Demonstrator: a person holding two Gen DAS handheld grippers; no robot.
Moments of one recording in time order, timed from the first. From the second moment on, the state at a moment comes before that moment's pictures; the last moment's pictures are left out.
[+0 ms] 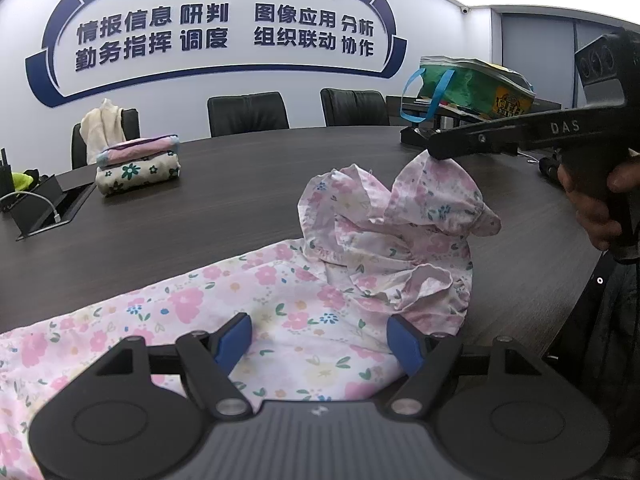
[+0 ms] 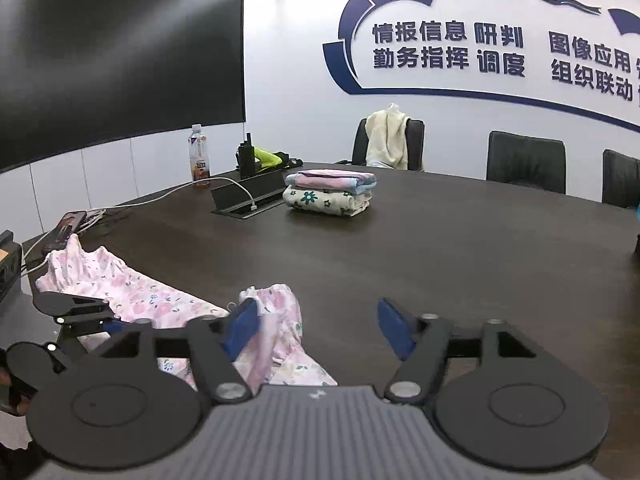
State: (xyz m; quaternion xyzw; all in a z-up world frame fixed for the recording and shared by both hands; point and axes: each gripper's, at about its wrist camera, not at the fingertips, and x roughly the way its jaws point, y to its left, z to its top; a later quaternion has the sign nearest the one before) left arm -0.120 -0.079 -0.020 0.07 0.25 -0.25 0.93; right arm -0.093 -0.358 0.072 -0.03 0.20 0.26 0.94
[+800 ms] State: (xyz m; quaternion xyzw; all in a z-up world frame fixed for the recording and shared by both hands) left arm -0.121 -0.081 -0.022 0.08 0.25 -0.24 0.93; right arm -0.082 -0.325 0.044 -0.05 0.24 0.35 0.90
